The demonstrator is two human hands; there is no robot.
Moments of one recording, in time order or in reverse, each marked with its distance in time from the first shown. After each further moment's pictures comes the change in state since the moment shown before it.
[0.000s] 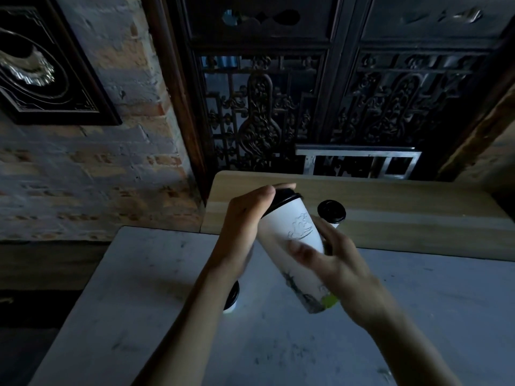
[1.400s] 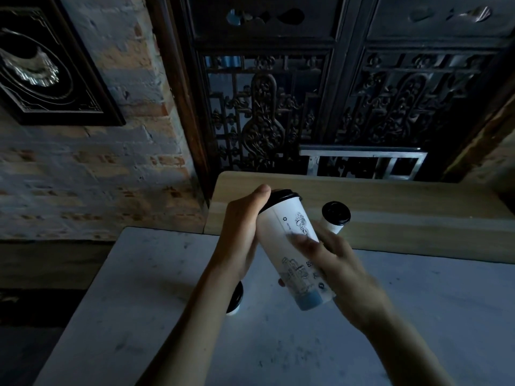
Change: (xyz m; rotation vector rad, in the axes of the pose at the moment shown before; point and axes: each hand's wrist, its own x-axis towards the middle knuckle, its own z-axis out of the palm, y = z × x) left_hand 0.009 -0.006 -0.006 -0.073 0.126 -0.188; right_hand 0.005 -0.002 0.011 0.103 0.024 0.075
